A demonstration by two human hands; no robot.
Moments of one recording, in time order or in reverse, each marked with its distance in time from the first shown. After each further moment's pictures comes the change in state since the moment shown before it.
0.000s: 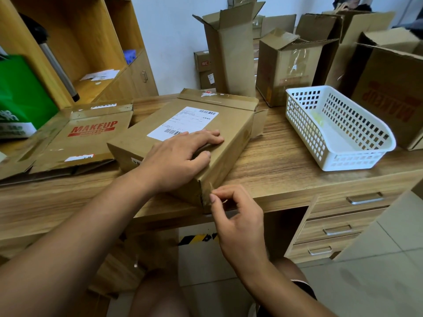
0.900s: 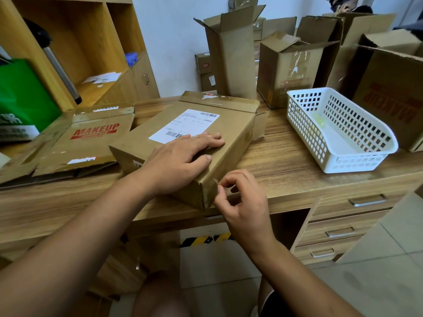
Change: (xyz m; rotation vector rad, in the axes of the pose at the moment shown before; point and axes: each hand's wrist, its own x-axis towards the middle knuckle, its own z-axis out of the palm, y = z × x) left_hand -0.001 -0.002 -0.002 -0.032 -0.033 0.008; right_hand 0.033 0.022 -0.006 -0.165 -0.049 -0.218
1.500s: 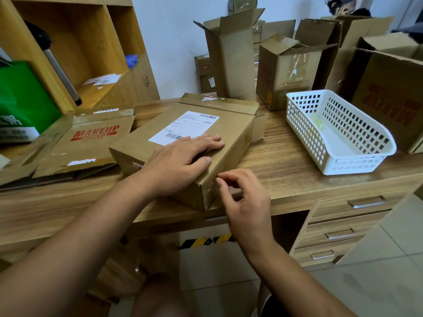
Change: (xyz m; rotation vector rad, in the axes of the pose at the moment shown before) left_hand -0.001 -0.001 0.000 -0.005 0.003 0.007; right_hand 0.004 -0.005 0.001 0.011 0.079 0.055
